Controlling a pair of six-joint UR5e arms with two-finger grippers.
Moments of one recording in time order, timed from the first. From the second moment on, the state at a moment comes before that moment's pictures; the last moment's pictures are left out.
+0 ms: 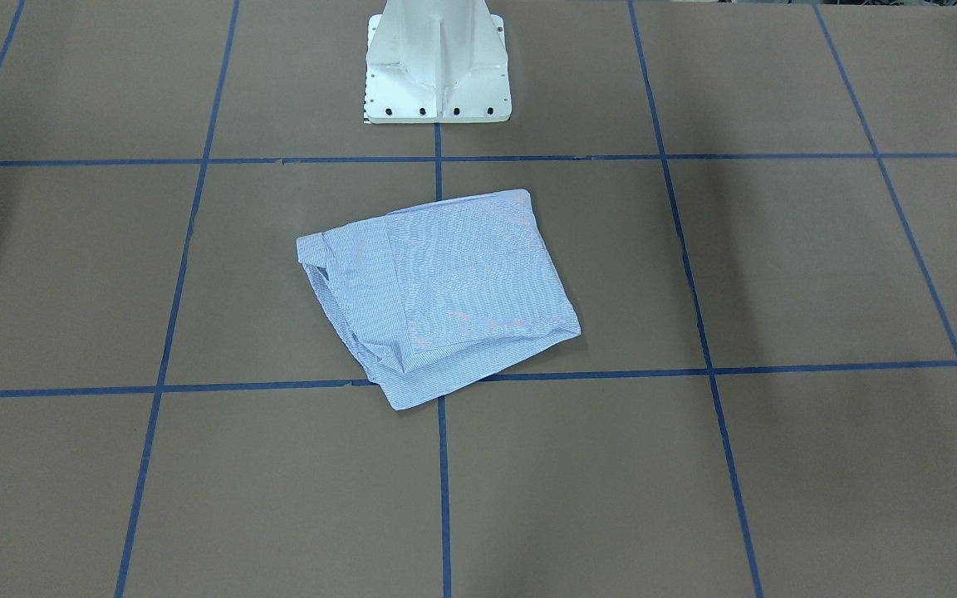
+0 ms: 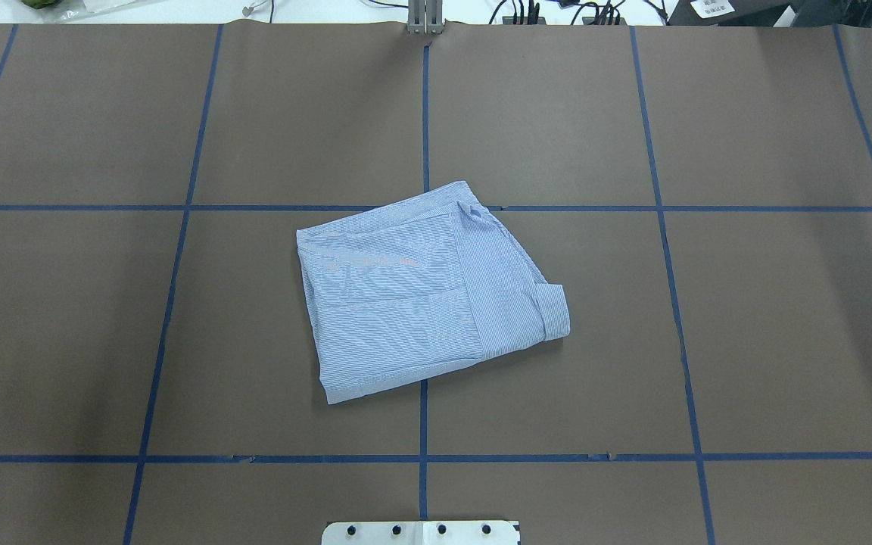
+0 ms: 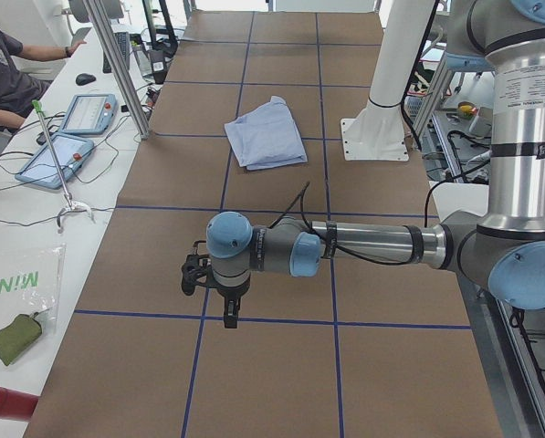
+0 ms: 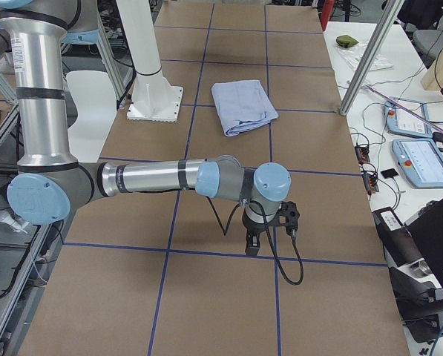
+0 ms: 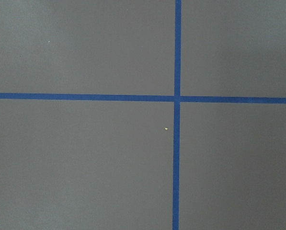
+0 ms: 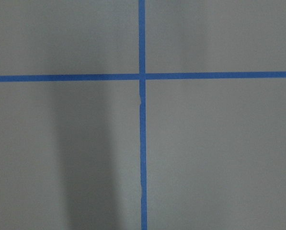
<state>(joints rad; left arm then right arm) -1.58 -1.51 -1.67 -1.63 -2.34 -0.07 1.61 -1.57 1.72 -1.84 2.33 -0.08</state>
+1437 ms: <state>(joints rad) -1.58 -1.51 -1.67 -1.64 -2.33 -0.07 1.59 -1.69 1.75 -1.68 2.32 0.00</state>
